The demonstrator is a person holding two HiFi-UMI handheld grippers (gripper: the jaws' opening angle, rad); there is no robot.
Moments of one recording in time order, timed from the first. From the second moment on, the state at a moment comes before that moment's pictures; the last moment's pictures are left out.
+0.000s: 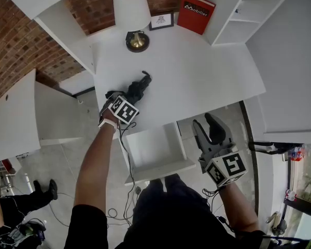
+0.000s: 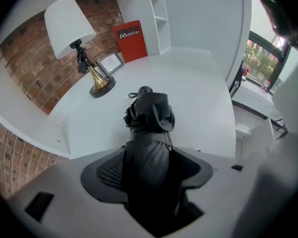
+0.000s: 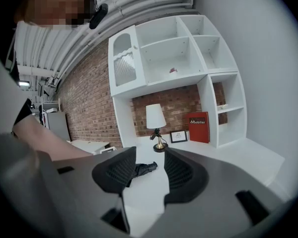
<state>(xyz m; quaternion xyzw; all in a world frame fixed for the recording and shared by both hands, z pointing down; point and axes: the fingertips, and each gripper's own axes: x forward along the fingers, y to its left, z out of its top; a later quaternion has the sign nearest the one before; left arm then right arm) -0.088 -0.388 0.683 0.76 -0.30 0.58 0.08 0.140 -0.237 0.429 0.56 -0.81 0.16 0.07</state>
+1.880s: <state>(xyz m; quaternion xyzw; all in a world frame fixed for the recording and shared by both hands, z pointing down) -0.154 -0.199 0.217 0.82 -0.57 -0.02 0.00 0.049 -0.209 0.227 0.53 -0.85 -0.05 -0.04</state>
